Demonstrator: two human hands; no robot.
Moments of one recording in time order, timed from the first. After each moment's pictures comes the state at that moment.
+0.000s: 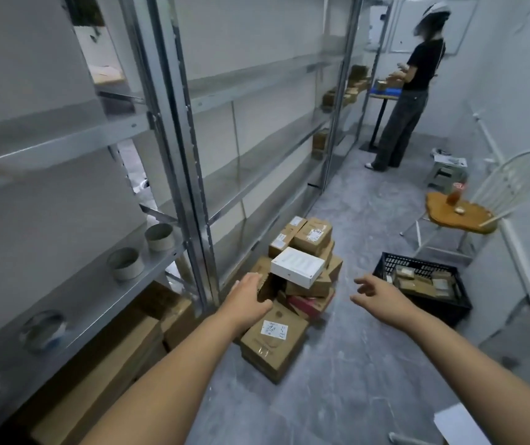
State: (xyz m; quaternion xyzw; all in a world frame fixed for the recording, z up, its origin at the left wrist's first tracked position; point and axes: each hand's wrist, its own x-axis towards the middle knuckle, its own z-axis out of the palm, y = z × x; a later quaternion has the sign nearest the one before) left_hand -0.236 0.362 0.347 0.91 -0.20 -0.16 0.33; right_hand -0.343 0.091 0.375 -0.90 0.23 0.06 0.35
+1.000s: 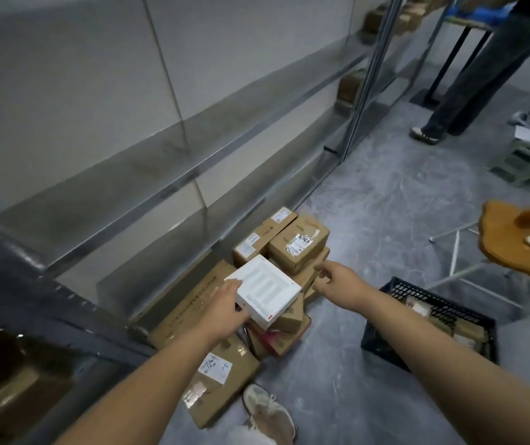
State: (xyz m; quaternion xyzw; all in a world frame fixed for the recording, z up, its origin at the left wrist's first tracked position) left_hand 0.076 0.039 0.196 0.91 -0.07 -0.21 0.35; right_hand 0.068 -0.214 0.270 -0.91 0.11 0.22 0.33
